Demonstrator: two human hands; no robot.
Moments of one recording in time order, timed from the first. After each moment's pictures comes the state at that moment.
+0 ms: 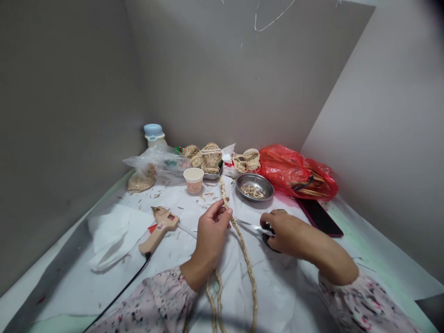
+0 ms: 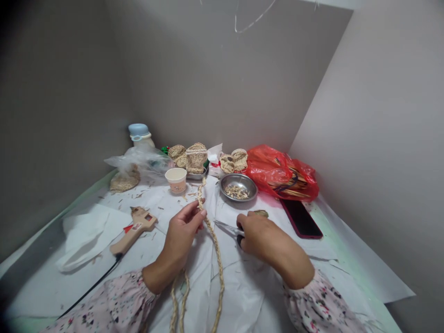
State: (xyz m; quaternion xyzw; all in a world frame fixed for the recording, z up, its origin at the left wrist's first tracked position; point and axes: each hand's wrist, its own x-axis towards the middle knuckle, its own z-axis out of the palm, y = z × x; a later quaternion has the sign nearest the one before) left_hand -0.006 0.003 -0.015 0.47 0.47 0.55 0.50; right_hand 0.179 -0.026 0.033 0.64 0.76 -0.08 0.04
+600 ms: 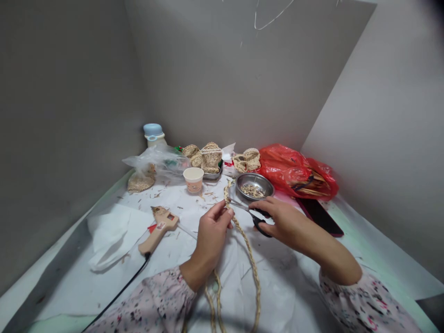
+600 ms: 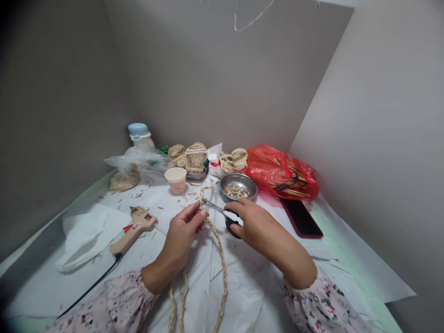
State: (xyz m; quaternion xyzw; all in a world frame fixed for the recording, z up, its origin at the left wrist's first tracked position) left_hand -0.005 0.002 -0.015 0.47 0.47 0.53 0.54; right_hand 0.185 -0.013 0.032 0.56 0.81 -0.10 -0.16
